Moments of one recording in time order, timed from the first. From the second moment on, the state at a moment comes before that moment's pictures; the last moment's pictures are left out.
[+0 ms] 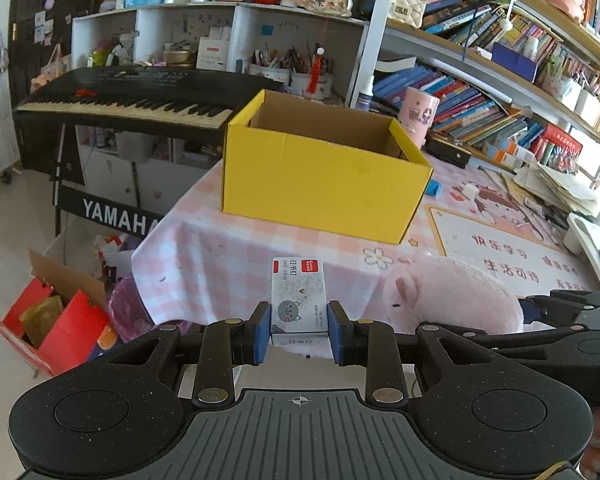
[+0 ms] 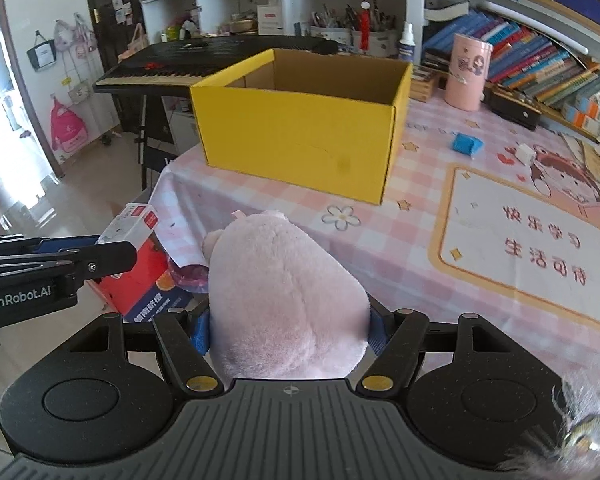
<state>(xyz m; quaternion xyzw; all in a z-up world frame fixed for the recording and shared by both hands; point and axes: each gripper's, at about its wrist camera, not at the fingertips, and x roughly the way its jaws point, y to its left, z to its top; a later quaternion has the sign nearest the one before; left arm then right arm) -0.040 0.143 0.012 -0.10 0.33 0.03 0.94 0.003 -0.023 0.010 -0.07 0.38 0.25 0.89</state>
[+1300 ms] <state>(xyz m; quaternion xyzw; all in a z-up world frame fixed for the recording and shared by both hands) 0.224 0.124 0.008 -0.06 0.35 0.04 0.93 0.304 0.032 0.065 -0.09 0.32 0.32 0.89</state>
